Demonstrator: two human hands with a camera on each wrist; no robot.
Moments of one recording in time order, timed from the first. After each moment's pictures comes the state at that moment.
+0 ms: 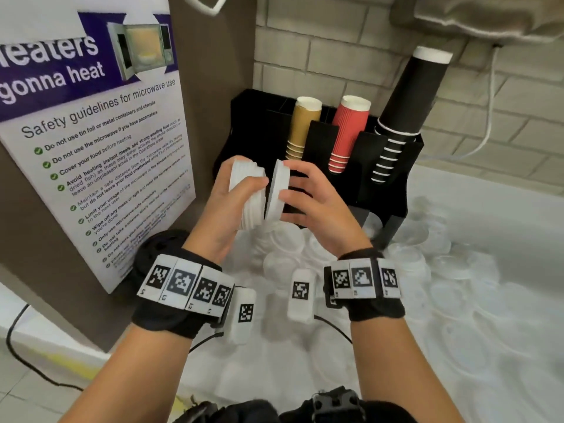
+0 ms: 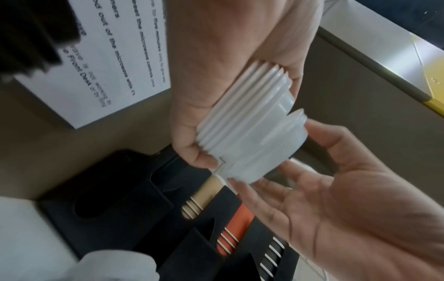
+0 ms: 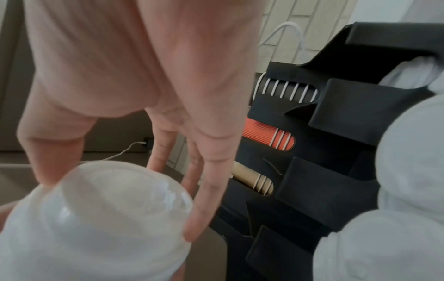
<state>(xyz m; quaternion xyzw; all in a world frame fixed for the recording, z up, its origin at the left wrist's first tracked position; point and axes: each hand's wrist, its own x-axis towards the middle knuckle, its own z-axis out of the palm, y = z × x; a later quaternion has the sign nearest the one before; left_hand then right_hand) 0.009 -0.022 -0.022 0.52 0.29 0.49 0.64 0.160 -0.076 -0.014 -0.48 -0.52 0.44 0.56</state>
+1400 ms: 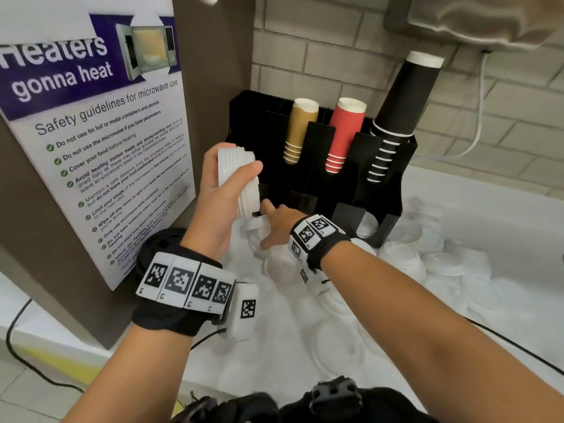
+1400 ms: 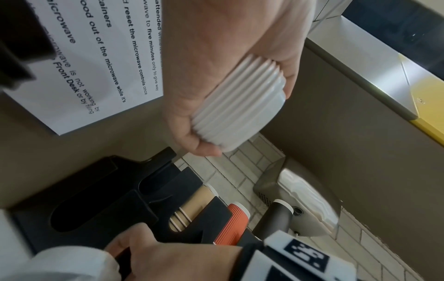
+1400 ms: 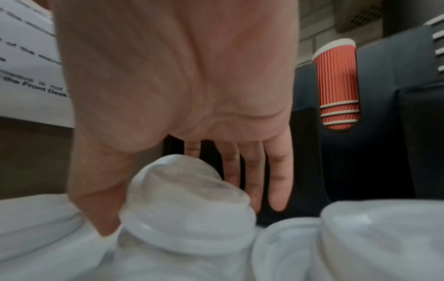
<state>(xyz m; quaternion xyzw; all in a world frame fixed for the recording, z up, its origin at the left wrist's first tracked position) 0.003 -0.023 -0.015 0.50 0.28 0.55 0.61 0.153 0.008 -0.073 -0.73 -0.65 0.18 -0.07</state>
